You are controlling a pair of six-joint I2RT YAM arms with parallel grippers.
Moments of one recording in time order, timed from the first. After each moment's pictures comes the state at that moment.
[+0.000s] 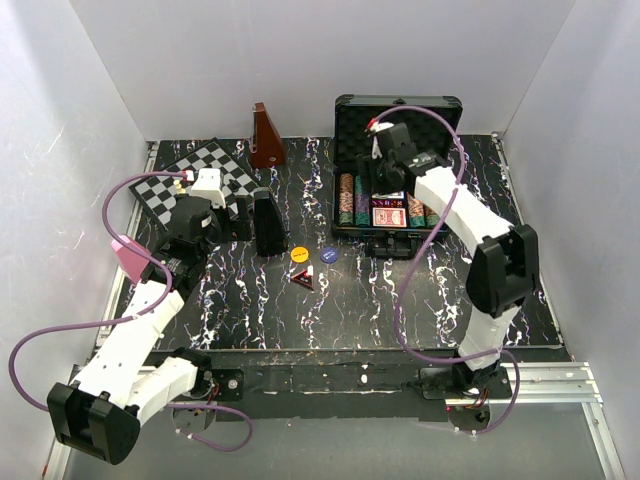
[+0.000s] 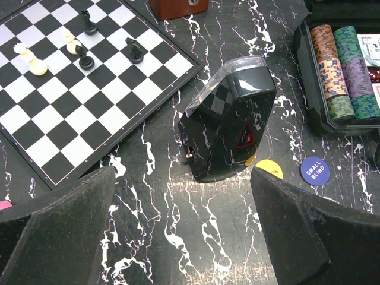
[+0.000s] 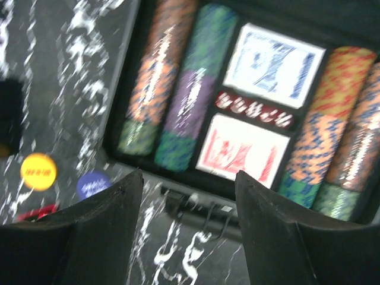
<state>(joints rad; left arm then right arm) -0.33 0.95 0.86 -0.30 -0.19 -0.13 0.44 1.87 1.70 -0.67 0.08 0.15</state>
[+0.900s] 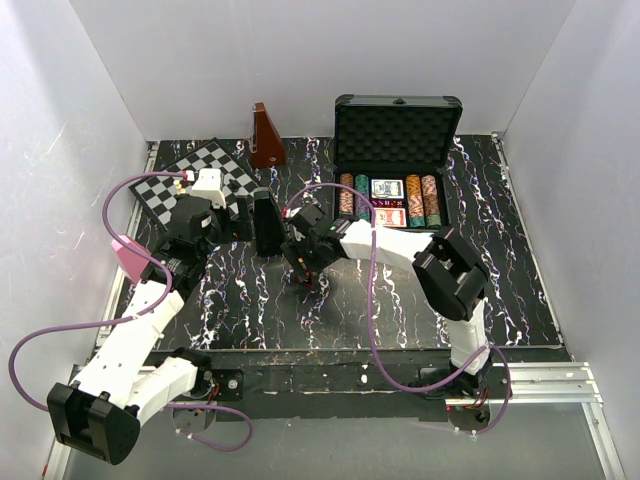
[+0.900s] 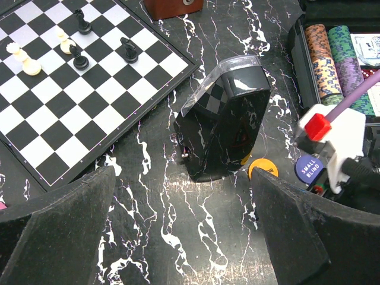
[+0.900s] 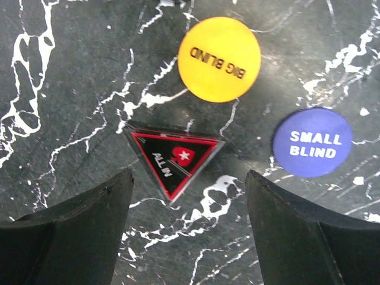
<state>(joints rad) -0.33 0.95 0.86 -0.30 -0.17 -0.14 0.92 1.97 1.43 -0.52 -0.03 0.26</state>
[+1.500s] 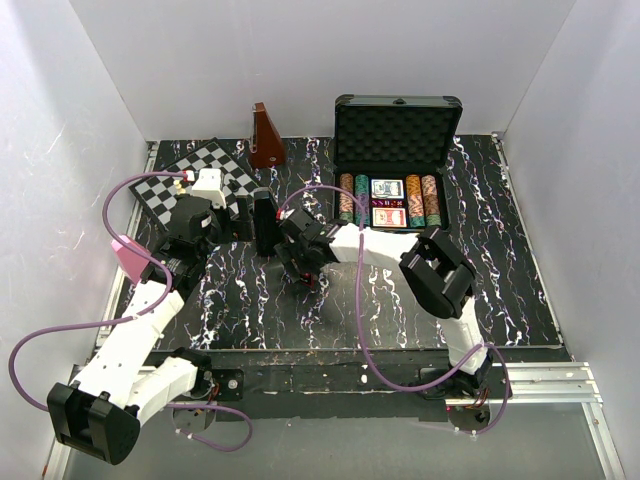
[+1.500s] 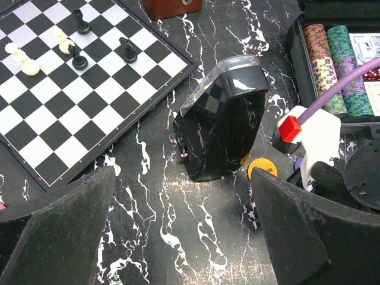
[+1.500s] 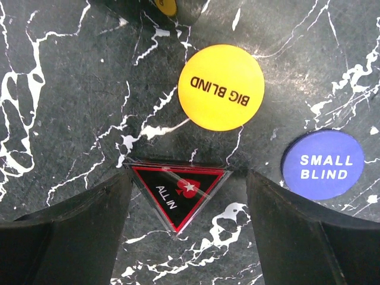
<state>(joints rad) -0.33 0.95 0.86 -0.30 -0.17 -0.14 0.96 2.05 1.48 -0.49 0.07 0.32</state>
